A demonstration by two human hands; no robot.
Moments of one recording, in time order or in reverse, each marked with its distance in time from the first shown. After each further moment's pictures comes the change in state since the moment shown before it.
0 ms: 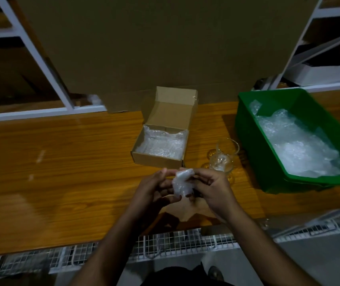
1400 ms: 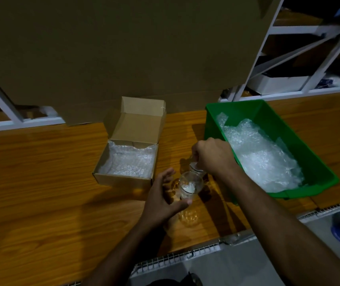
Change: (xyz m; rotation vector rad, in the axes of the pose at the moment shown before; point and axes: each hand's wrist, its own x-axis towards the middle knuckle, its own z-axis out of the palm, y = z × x) left_hand 0.080 -0.049 0.058 0.493 0.017 0.287; right_hand 0.106 -0.077 -0.083 -1.761 0.046 -0.048
